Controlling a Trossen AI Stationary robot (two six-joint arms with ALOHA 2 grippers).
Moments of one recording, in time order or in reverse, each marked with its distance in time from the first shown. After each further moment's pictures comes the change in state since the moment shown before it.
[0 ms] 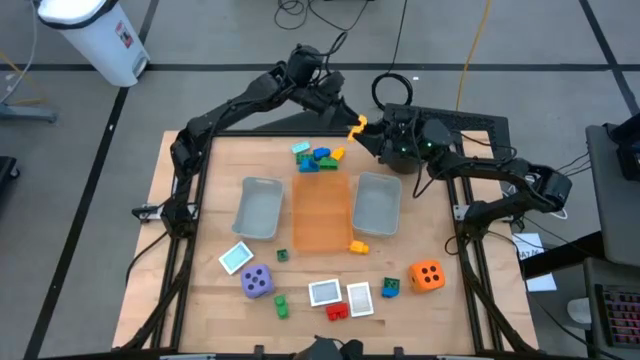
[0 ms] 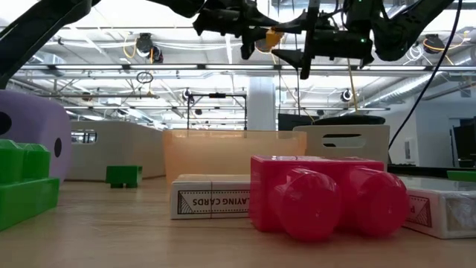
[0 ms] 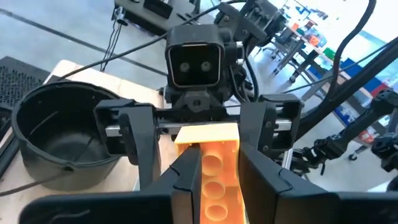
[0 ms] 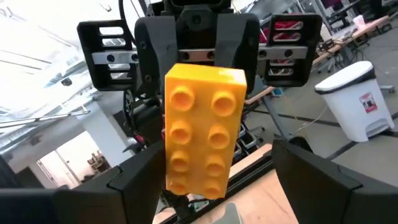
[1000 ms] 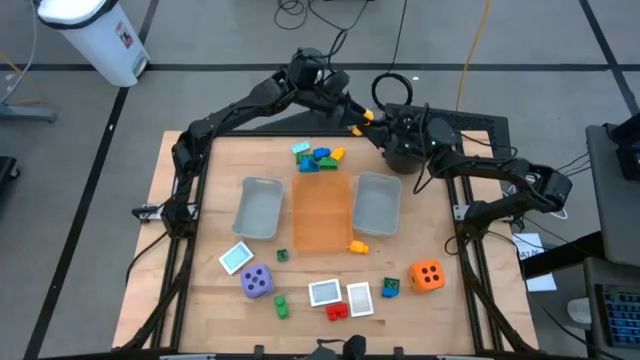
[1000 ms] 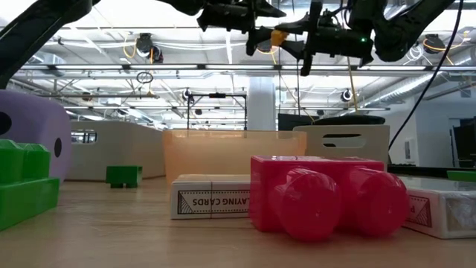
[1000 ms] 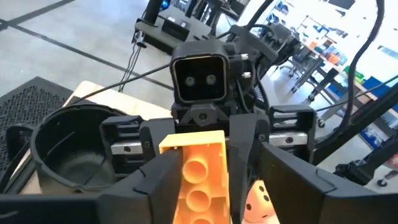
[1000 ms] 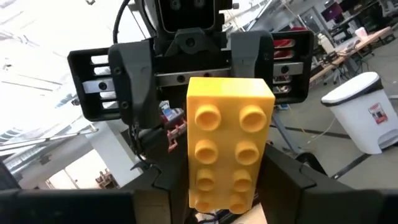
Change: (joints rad) left arm -0.028 0.000 -0.001 0.121 -0.127 -0.077; right arm -0.016 -0.002 0.000 0.077 -0.020 0.086
